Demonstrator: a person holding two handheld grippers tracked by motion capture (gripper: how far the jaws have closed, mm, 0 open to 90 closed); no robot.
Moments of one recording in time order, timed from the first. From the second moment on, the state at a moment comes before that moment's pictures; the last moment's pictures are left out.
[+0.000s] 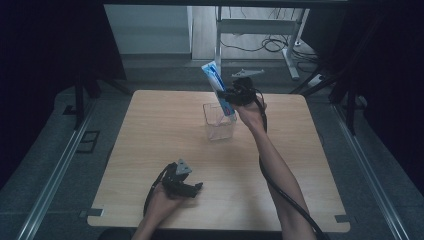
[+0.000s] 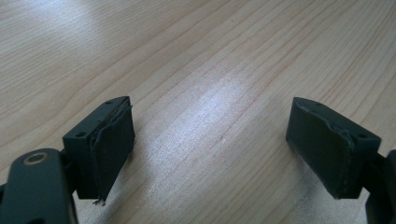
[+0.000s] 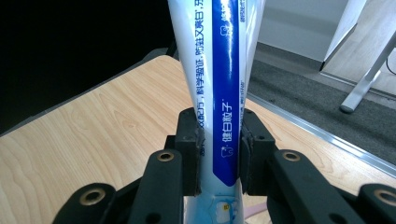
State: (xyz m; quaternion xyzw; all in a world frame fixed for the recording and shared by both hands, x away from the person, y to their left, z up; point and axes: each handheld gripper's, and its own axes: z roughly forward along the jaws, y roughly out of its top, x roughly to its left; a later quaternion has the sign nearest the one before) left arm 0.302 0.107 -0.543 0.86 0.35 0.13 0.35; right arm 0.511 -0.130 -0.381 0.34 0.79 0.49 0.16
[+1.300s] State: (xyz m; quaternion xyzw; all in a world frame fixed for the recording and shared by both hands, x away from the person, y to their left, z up) left arm 0.302 0.107 -0.543 0.86 0.35 0.13 0.34; right arm 0.528 -0.117 -0.428 0.34 0.80 0.46 0.18
